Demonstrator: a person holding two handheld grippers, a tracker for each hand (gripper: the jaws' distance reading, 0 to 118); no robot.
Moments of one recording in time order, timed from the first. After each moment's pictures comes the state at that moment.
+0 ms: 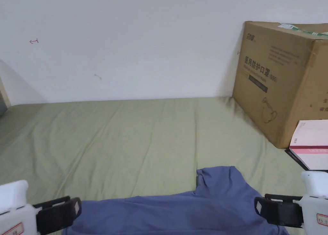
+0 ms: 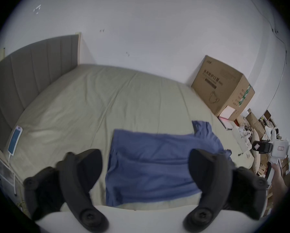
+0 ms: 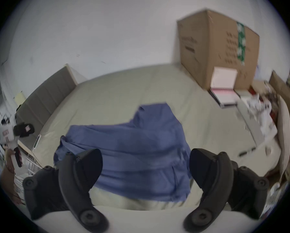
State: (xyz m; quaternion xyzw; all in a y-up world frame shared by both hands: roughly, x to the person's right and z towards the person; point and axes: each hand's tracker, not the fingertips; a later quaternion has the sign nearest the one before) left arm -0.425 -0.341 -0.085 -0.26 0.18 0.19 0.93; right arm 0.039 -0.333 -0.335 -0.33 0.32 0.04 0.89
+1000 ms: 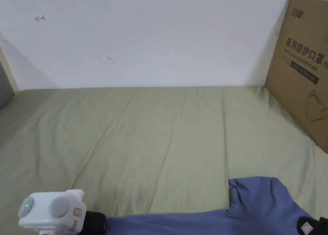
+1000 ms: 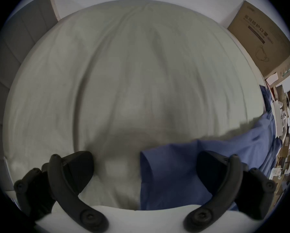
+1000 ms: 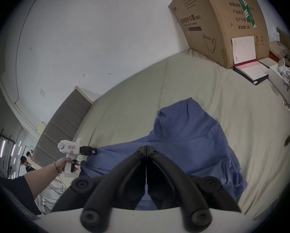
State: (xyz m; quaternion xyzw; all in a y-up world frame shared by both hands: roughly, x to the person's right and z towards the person) left arm -0.580 -0.543 -0.292 -0.55 0.17 0.17 0.80; right arm 0.010 -0.407 -0.422 -0.39 0.35 -0.14 0.84
